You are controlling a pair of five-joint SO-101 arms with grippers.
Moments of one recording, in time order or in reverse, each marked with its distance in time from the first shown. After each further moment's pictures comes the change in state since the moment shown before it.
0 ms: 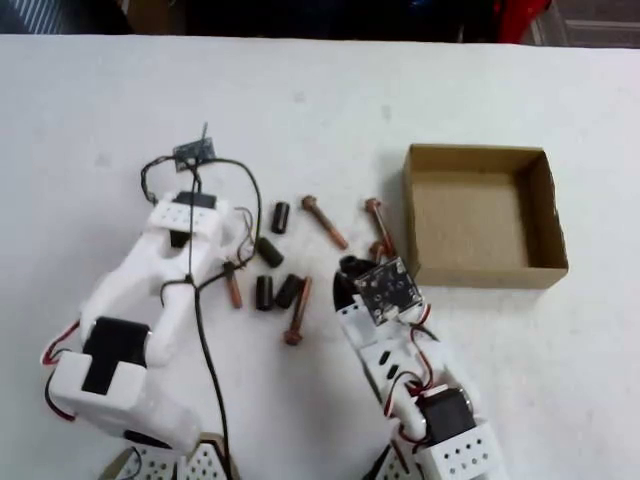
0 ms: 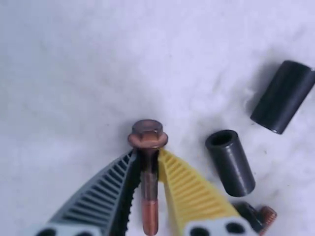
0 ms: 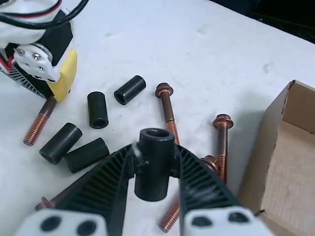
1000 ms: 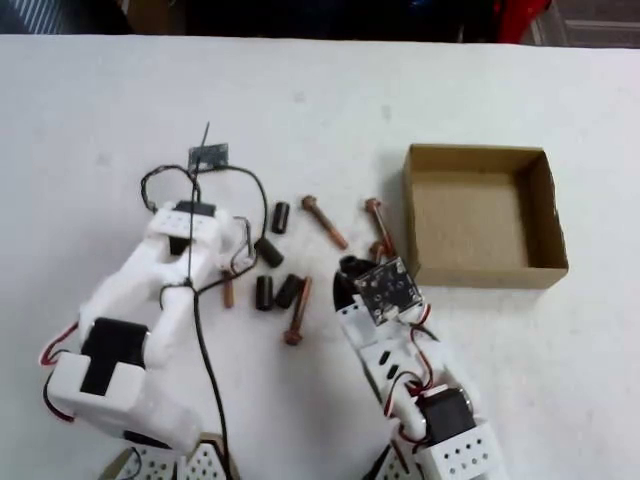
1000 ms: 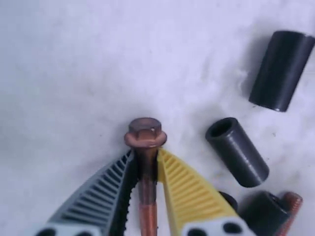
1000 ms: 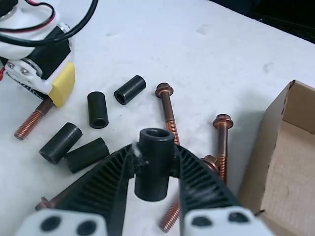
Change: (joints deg) left arm -0.4 0.2 3.9 -4.7 -13.9; right arm 0.0 0.0 0.0 0.0 0.0
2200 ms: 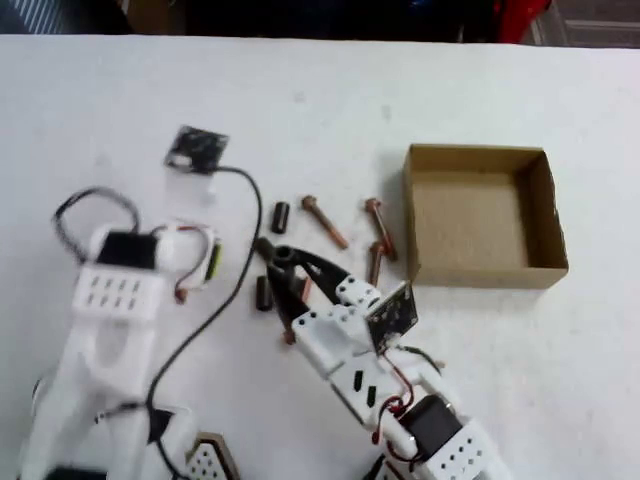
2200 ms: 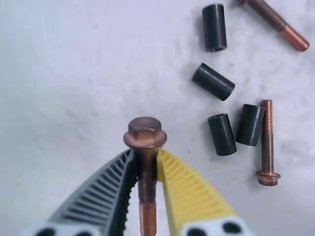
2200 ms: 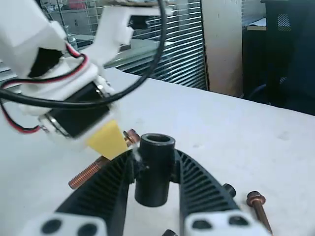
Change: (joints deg) left arm -3.6 -44.3 6.9 21.7 -22.5; right arm -17.8 0.0 0.0 -22.1 -15.2
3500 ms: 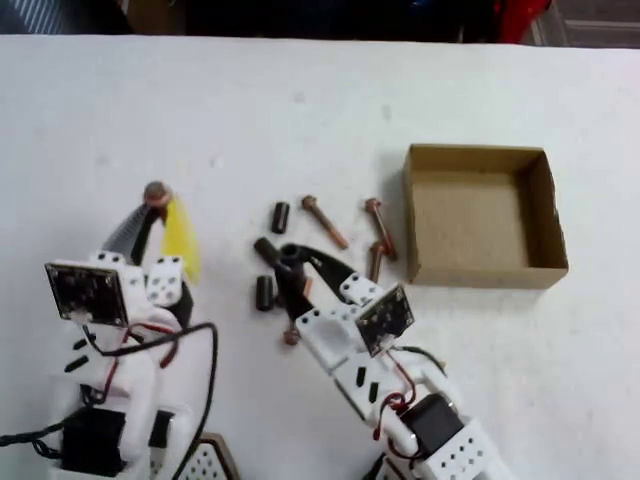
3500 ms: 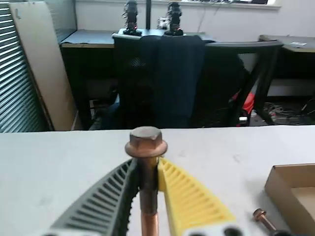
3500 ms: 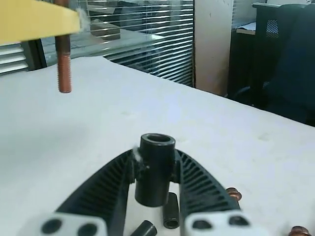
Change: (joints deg) left arm 2.5 -60.5 27.3 -24.7 10.5; right arm 2.2 0.0 0.0 1.7 6.2
